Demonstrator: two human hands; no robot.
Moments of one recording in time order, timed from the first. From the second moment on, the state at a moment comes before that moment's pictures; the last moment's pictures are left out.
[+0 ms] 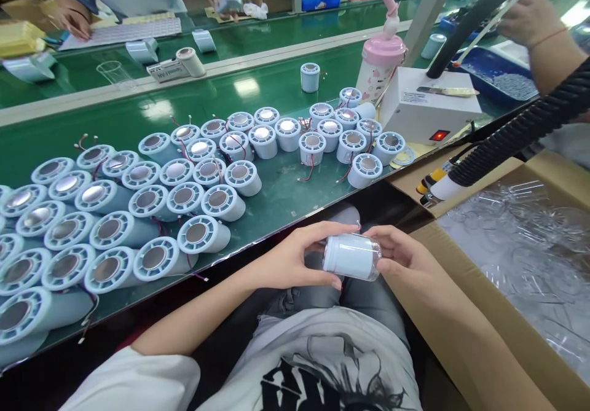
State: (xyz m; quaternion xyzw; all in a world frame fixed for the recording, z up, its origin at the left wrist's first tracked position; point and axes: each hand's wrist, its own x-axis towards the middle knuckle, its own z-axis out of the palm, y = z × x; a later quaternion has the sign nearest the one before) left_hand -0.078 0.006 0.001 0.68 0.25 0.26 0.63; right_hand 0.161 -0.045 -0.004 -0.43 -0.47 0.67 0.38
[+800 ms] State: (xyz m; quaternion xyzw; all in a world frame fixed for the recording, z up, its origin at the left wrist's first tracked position) left_hand -0.081 0.003 -0.003 0.69 0.20 0.31 0.63; right_hand 0.140 -0.041 -0.003 -0.47 -0.26 0.80 0.27
